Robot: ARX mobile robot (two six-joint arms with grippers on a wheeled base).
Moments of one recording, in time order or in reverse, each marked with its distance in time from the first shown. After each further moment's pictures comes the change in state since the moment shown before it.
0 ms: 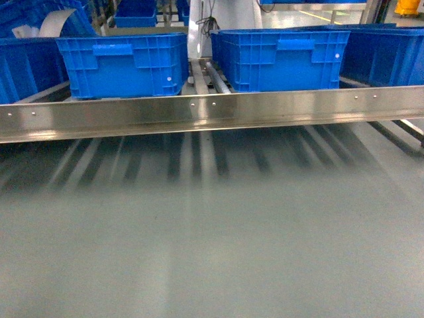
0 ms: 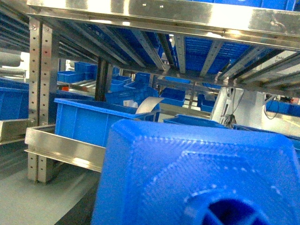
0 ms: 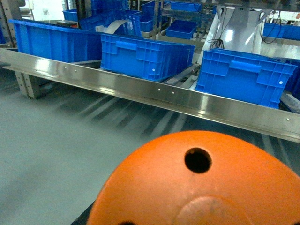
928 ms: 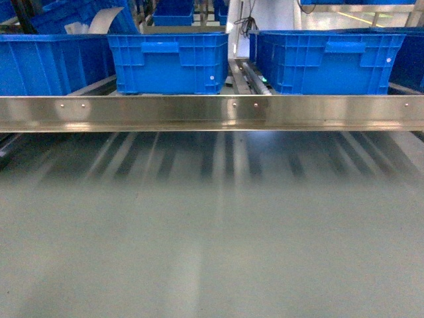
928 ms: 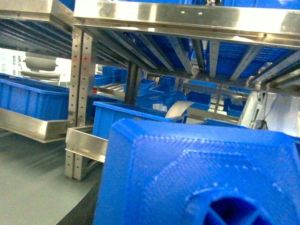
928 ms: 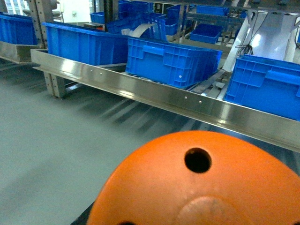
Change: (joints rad) left arm 0.003 -0.002 0.000 -0.001 -0.004 0.000; right arm 0.000 0.000 0.000 0.000 0.000 0.000
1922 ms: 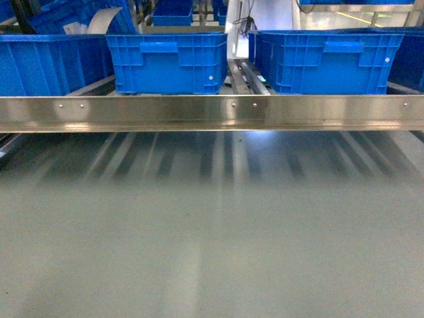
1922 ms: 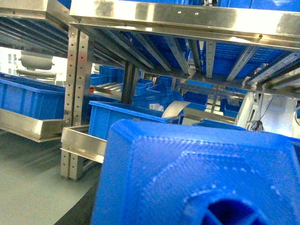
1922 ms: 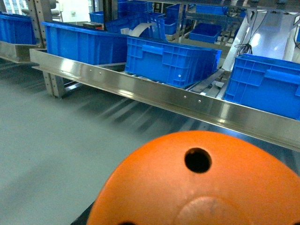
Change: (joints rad) left arm -0.002 0.002 0.000 0.000 0.003 0.000; right arm 0.000 0.000 0.000 0.000 0.000 0.000
